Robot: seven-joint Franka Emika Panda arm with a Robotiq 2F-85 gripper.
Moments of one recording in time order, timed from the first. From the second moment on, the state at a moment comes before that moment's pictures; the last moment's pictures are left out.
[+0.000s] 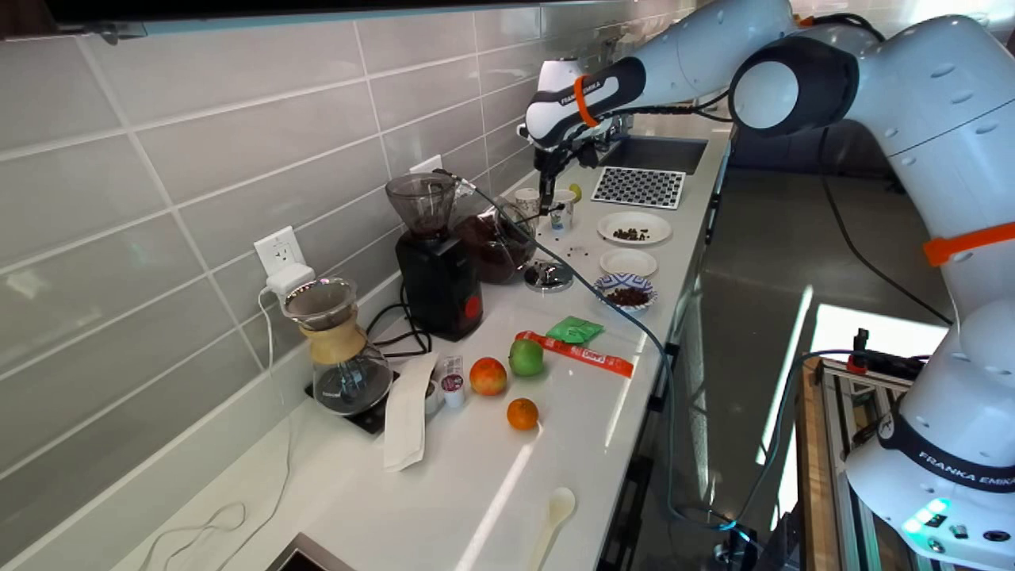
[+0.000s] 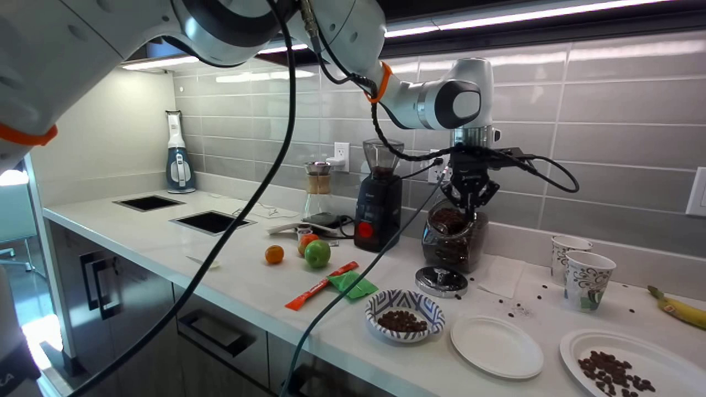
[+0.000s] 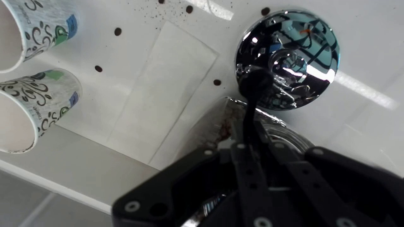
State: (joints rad) arm -0.44 0.75 -0.03 -1.23 0.04 2.18 -0.95
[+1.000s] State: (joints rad) arm -0.41 0.82 -0.03 -1.18 0.03 2.22 -0.87
